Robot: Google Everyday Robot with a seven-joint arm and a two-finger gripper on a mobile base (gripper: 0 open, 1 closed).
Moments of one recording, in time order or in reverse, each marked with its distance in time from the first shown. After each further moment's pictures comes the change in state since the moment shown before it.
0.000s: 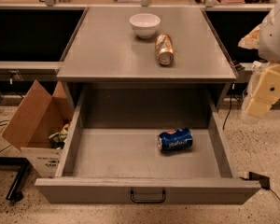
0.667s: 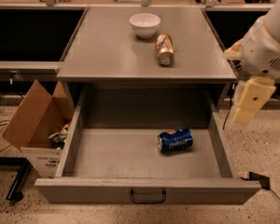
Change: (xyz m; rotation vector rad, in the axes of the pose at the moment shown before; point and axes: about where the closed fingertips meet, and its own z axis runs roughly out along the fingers) arm -0.008 0.001 0.036 -0.048 -0.030 -0.069
